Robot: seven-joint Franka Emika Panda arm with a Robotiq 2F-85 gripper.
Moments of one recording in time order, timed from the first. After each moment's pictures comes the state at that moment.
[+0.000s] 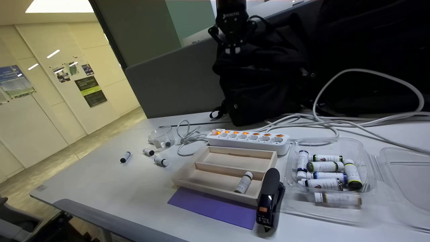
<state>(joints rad) -0.22 0.40 -0.09 -1.66 0.12 1.82 -0.51</state>
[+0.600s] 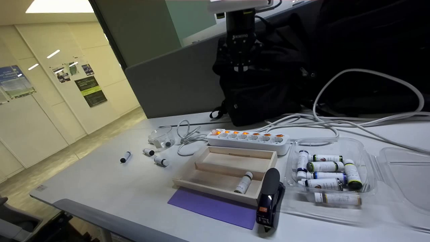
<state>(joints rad) -0.24 0.50 -0.08 -1.65 0.17 1.95 -0.52</state>
